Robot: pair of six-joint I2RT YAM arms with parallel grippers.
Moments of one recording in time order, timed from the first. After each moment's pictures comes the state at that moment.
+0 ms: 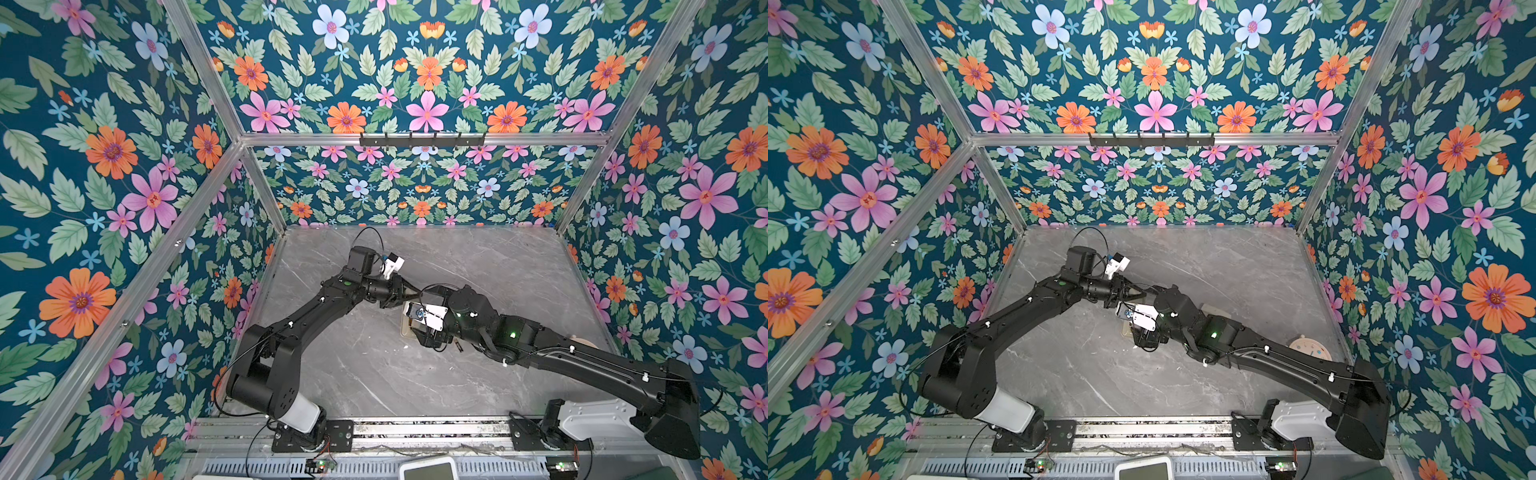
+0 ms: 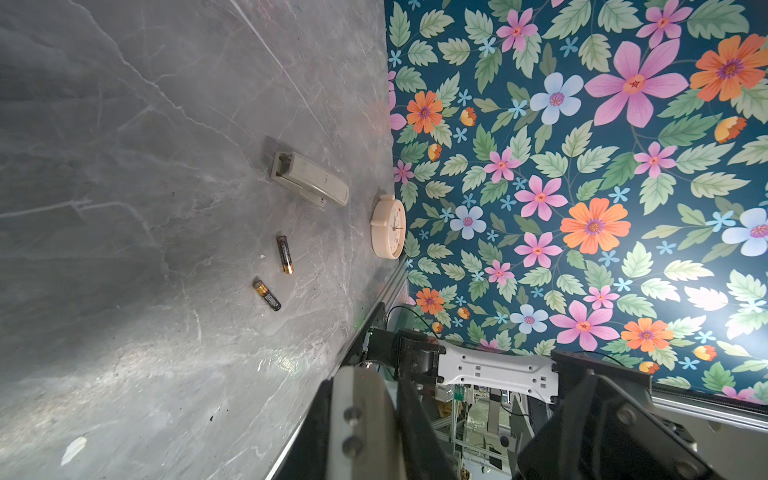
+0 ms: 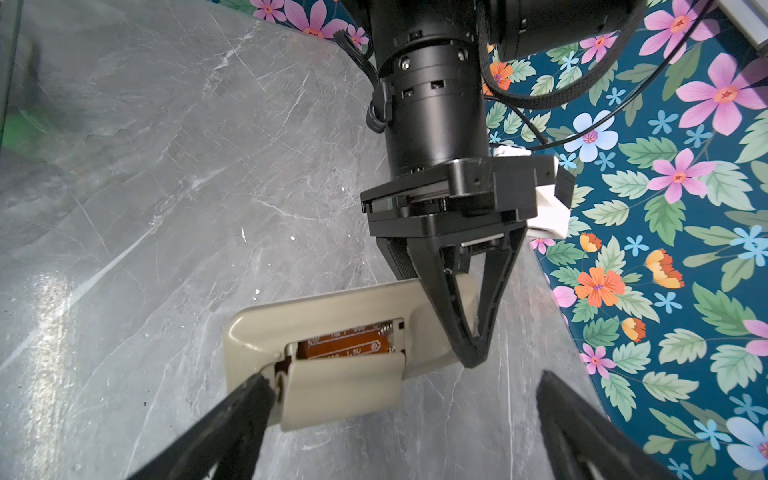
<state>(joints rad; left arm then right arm) -0.44 1.55 1.04 -0.19 0.98 -0.78 1.00 1.26 1.02 -0.25 0.12 -0.54</state>
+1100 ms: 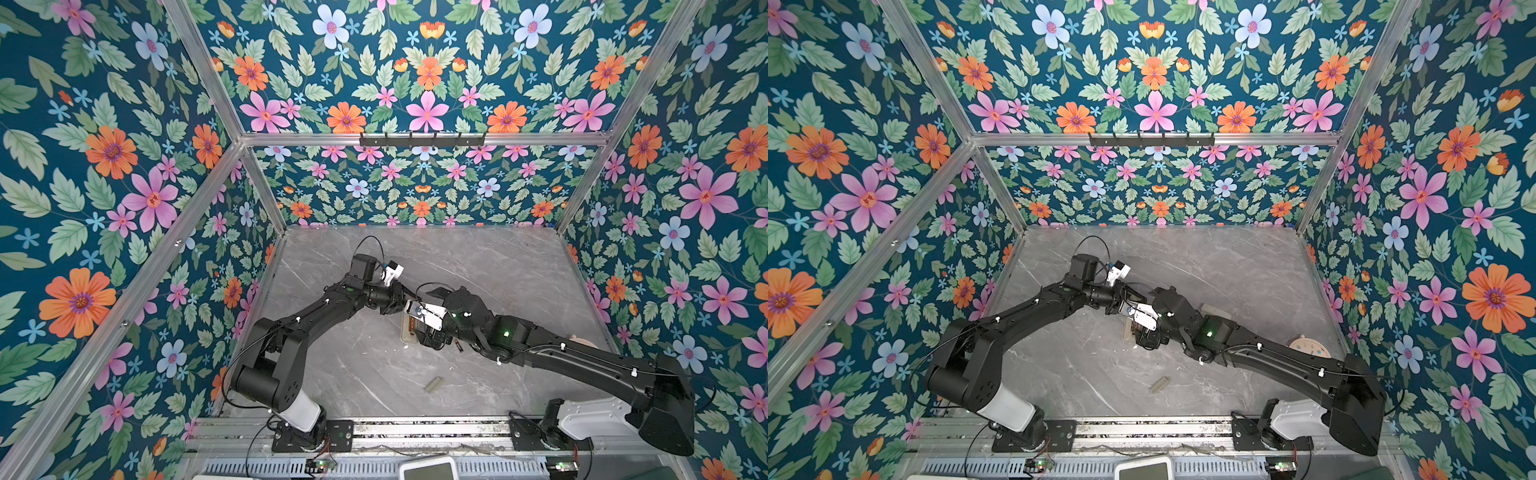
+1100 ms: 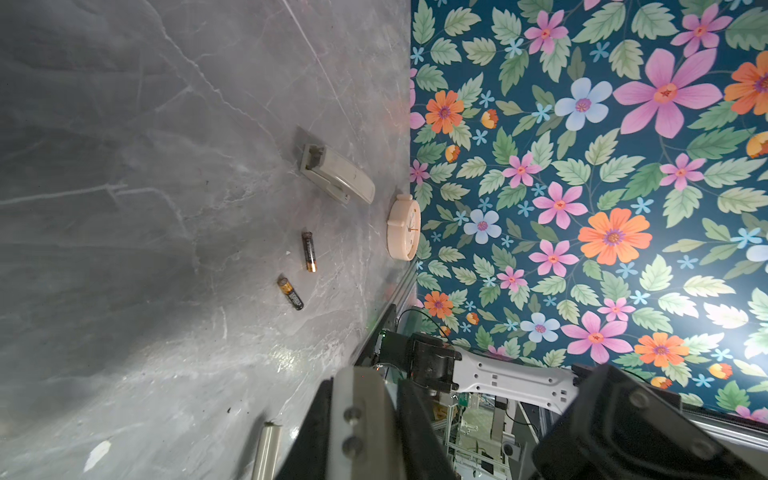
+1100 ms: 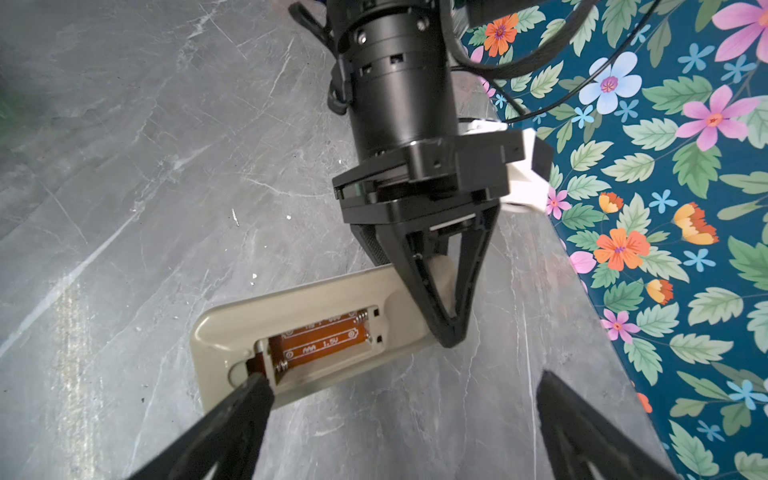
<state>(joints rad) -0.43 1.59 0.95 -0.11 0.96 -0.79 0.98 1.30 0.99 -0.25 0.14 -0.46</state>
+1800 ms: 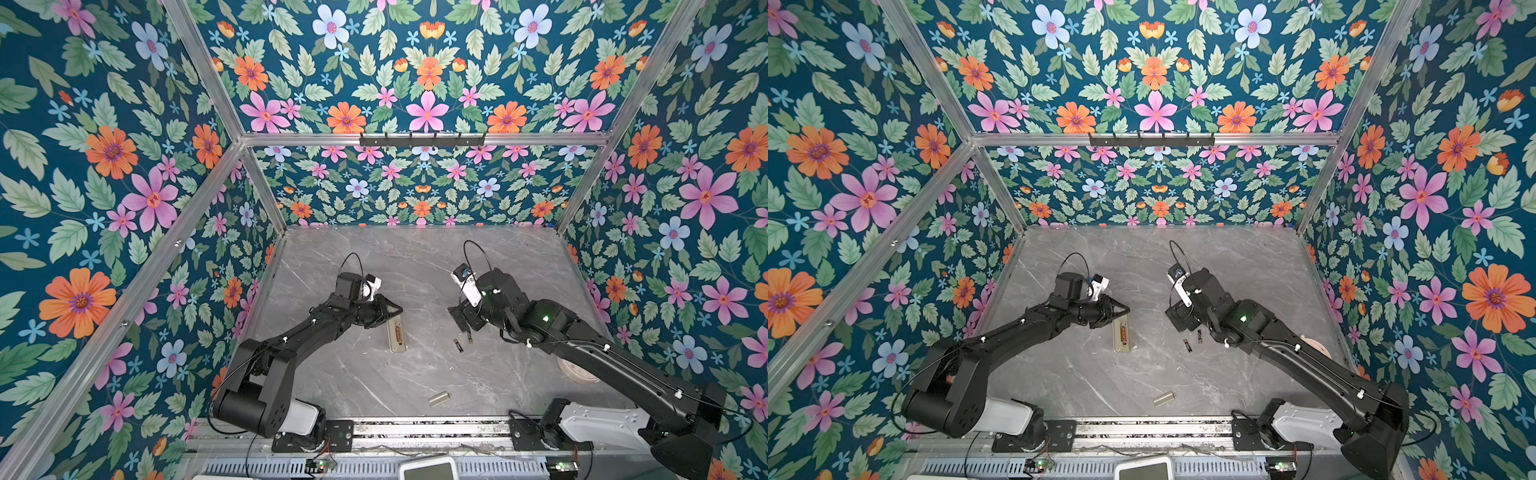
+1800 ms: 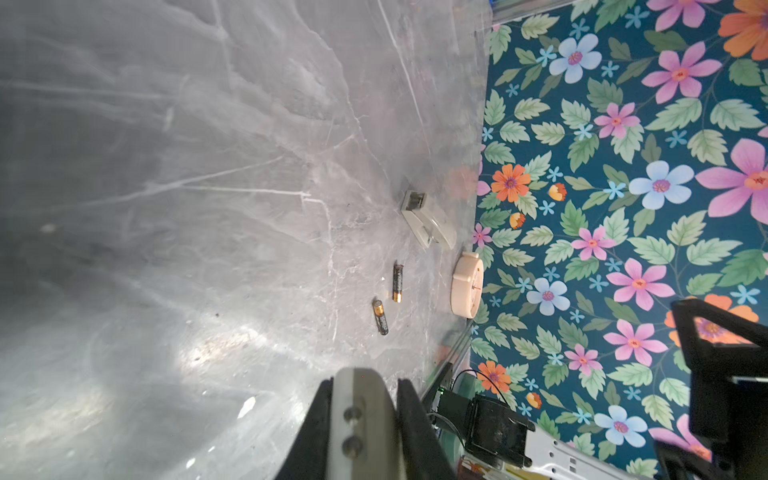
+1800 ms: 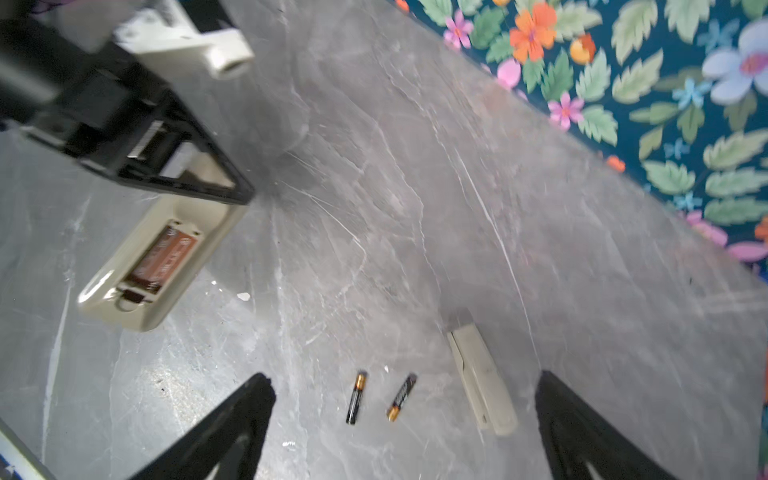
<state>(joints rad) -0.38 1.41 0.68 -0.01 0.71 -0.82 0.76 1.19 1.14 -0.74 0.19 0.03</state>
